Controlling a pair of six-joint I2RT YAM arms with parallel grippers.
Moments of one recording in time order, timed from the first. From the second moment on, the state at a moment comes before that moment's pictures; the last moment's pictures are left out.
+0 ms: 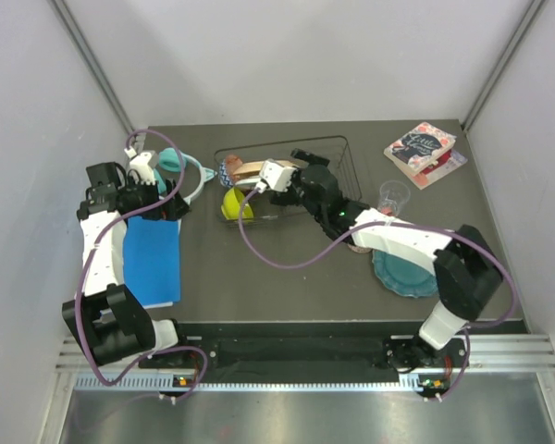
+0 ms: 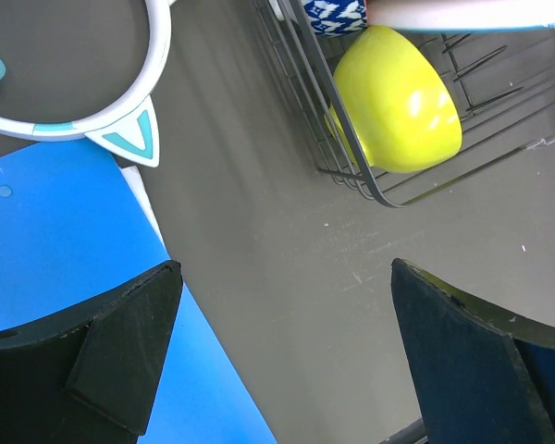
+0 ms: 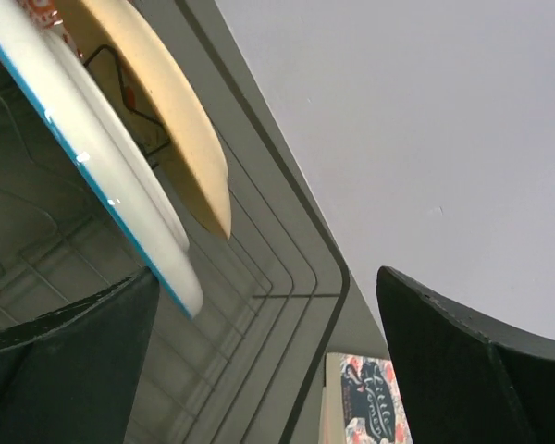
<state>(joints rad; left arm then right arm) 0.34 1.31 1.12 -0.68 0.69 0.26 0.82 1.67 1.18 0.25 0.34 -0.85</state>
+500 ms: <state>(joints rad) -0.07 1.29 1.16 -0.70 0.55 0.29 0.51 1.05 1.05 -0.17 0.39 -0.02</state>
